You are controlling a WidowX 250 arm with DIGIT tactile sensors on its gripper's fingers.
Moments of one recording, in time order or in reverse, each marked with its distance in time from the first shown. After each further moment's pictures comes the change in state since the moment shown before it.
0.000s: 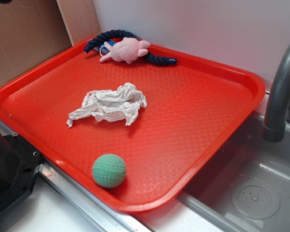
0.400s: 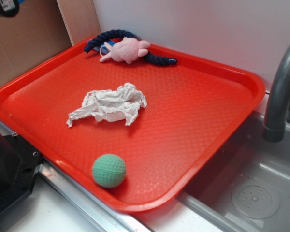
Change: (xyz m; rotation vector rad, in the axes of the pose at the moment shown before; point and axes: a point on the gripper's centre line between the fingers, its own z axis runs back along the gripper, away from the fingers) arm -0.022 -0.010 0.005 -0.078 -0.047 0.060
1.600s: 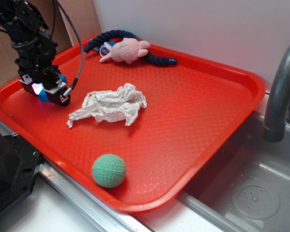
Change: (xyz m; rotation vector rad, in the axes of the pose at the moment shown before) arm 0.012 0.051 -0.187 0.106 0.076 0.123
